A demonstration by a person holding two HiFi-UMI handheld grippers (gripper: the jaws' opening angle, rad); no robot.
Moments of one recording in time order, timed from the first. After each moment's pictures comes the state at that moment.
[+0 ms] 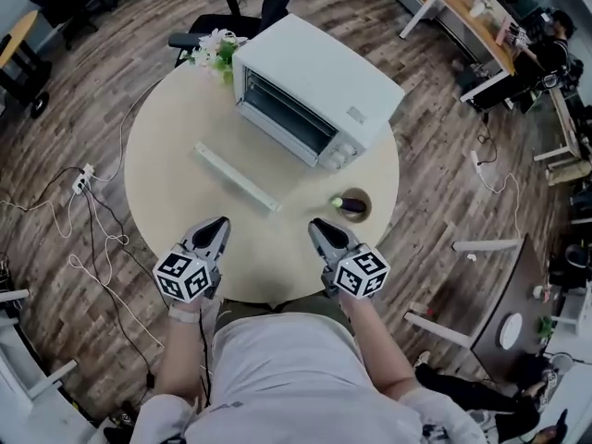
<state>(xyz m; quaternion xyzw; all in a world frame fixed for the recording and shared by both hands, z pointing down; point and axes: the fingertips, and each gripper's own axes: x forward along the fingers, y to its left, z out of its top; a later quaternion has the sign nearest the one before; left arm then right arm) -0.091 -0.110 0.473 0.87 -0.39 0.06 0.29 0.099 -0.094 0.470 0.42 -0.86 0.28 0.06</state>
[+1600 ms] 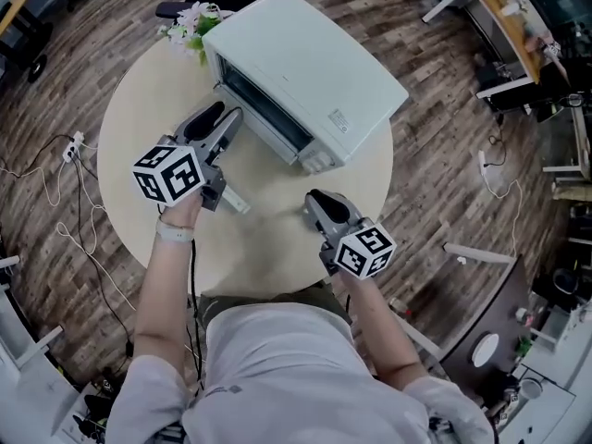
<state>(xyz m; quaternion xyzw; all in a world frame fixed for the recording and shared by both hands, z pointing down) 0.003 -0.345 0.389 0.85 -0.43 -0.05 0.29 0.168 -0.197 0.468 0.36 -0.88 0.30 0.07</state>
